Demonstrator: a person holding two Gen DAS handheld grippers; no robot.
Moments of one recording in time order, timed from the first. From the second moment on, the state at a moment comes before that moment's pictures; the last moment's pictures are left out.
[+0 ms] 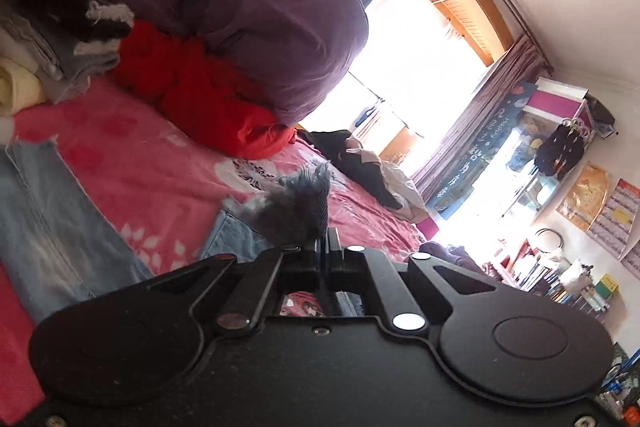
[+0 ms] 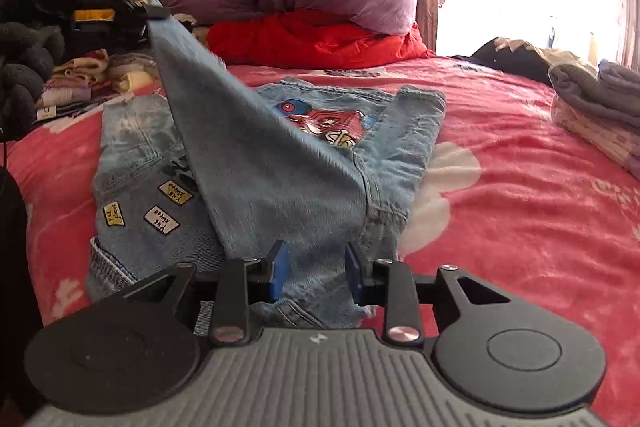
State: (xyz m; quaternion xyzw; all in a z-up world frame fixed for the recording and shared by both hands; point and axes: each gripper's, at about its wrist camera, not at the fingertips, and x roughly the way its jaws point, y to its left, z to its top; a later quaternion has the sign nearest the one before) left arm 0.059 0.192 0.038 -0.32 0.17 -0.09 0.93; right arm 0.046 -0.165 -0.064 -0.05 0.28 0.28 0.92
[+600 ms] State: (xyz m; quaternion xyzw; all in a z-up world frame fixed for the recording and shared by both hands) left arm 0.067 0.218 -0.045 -0.36 0.29 0.03 0.89; right arm 0.051 -0.170 -0.068 -0.07 0.34 0.30 0.89
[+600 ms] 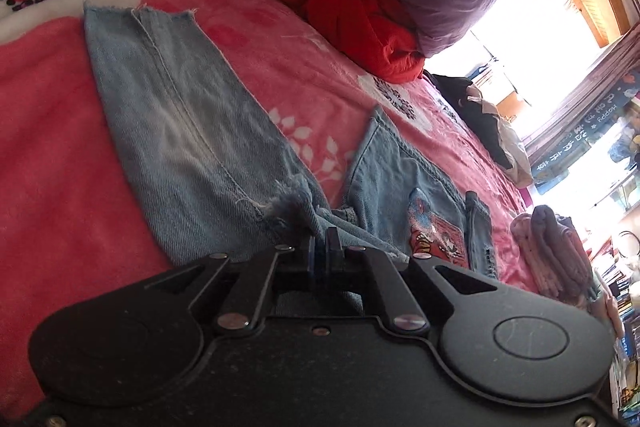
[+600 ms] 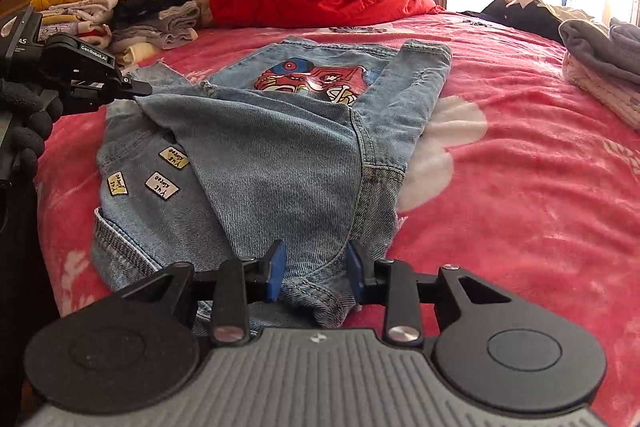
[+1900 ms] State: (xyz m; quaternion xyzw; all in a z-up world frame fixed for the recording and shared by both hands) left arm 0.159 0.111 0.060 -0.32 0.21 -0.09 0.92; right arm 0.041 -0.156 -0.053 -0.03 0.32 0.33 0.89
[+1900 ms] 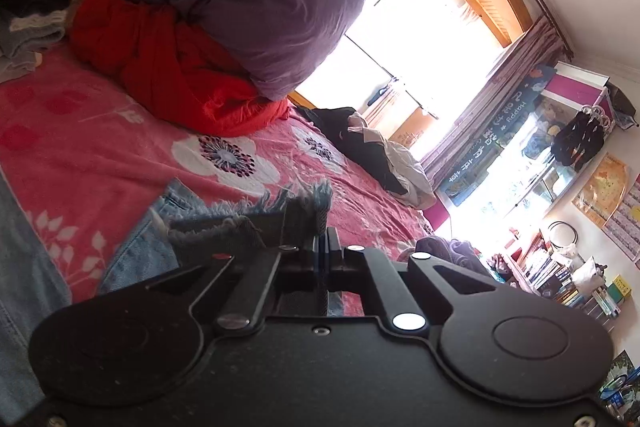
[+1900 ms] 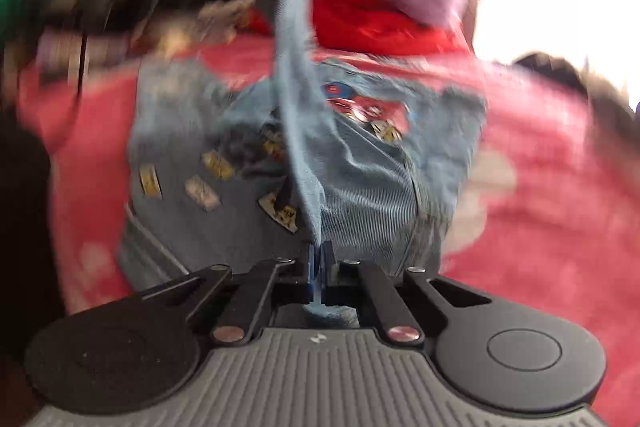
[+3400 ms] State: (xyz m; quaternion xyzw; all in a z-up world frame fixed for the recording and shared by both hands) left arm 0.209 0.086 -0.036 -0.25 0.37 -0.15 0.88; right arm 0.081 -0.205 -0.080 0.26 0.34 0.30 0.85
